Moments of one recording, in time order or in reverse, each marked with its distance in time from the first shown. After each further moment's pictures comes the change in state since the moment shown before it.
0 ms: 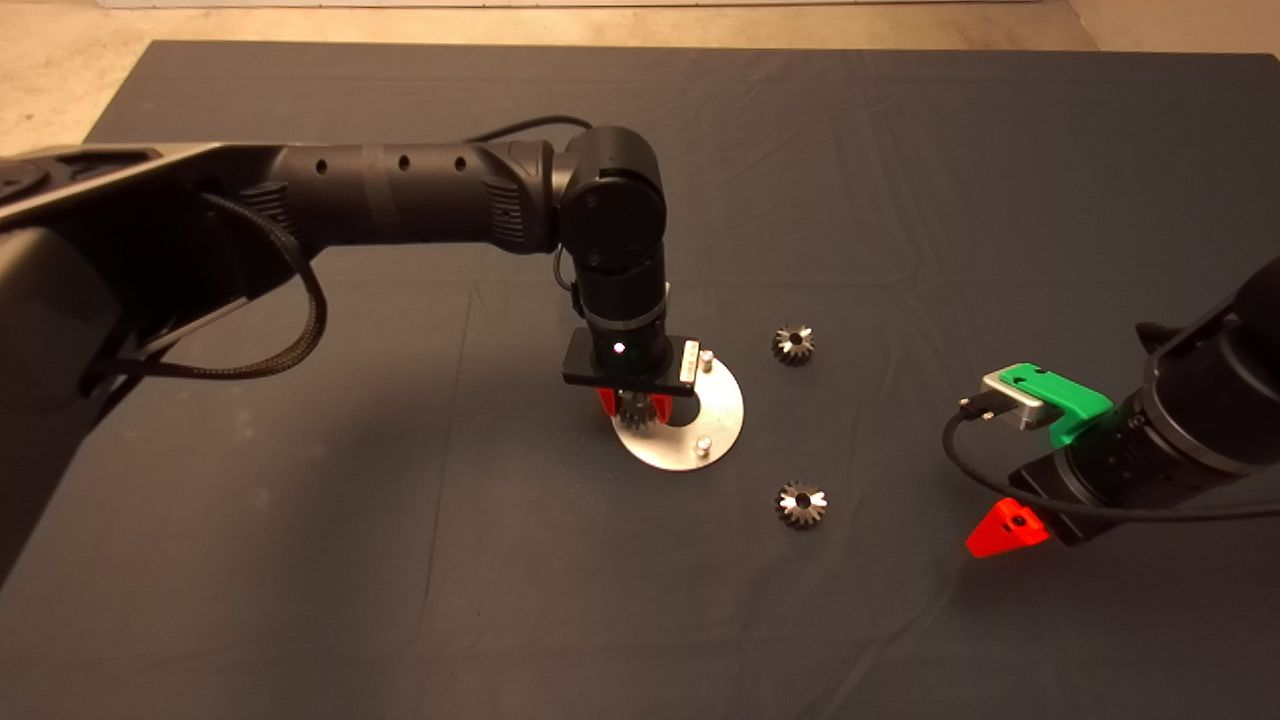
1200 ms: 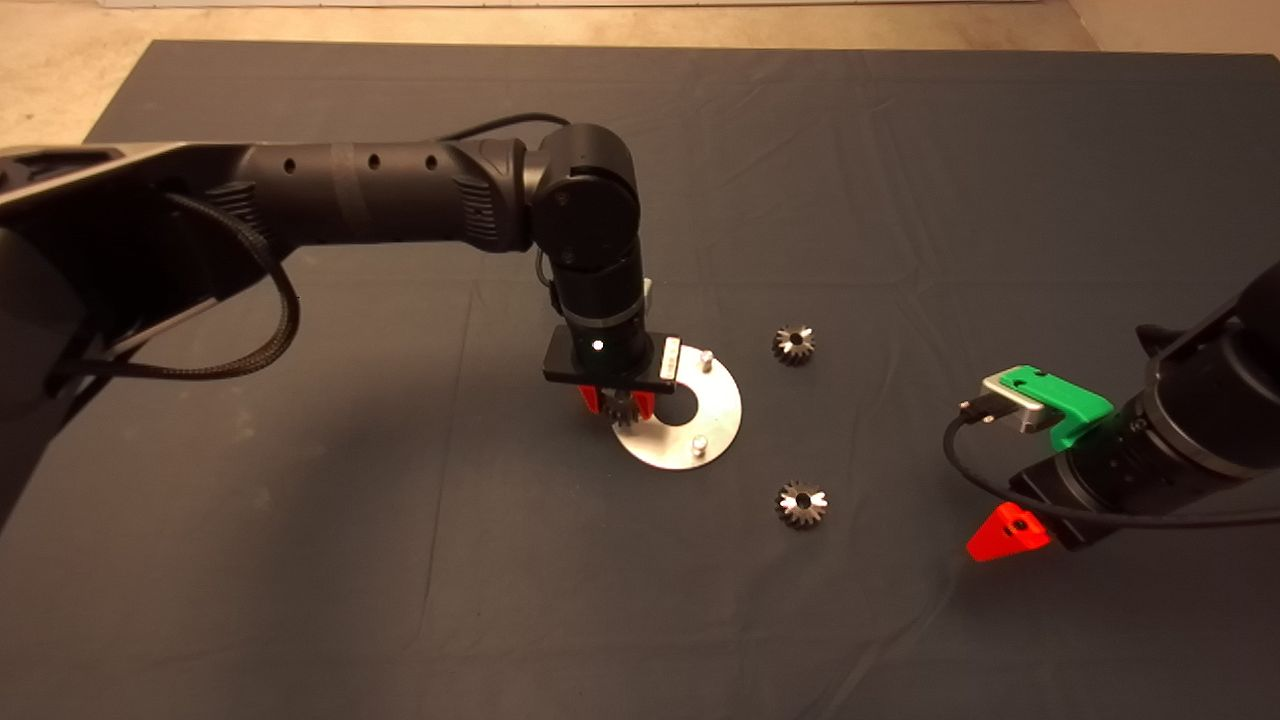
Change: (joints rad) left arm -0.008 -0.033 0.045 0.004 0.000 0.000; right arm 0.000 0.000 0.009 0.001 0.000 0.000
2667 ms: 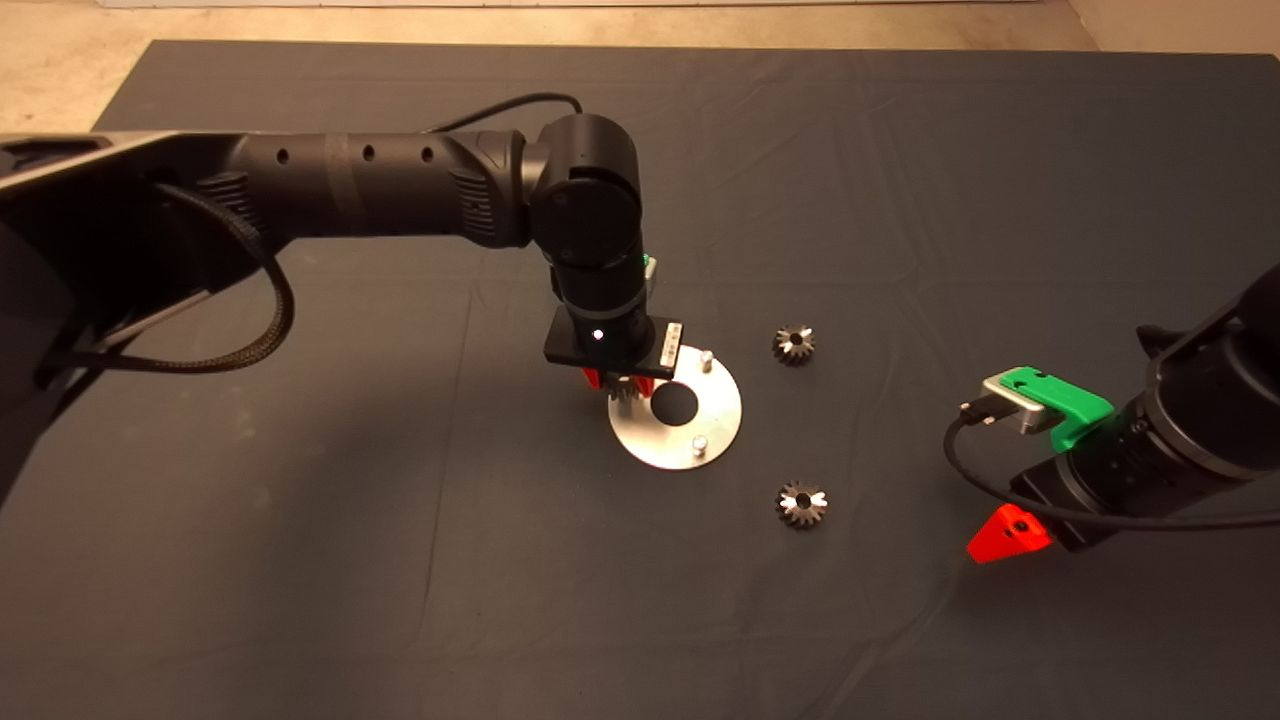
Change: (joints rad) left arm -0.017 -0.003 0.026 0.131 0.000 0.009; right arm 0.000 0.000 0.002 0.001 0.000 0.000
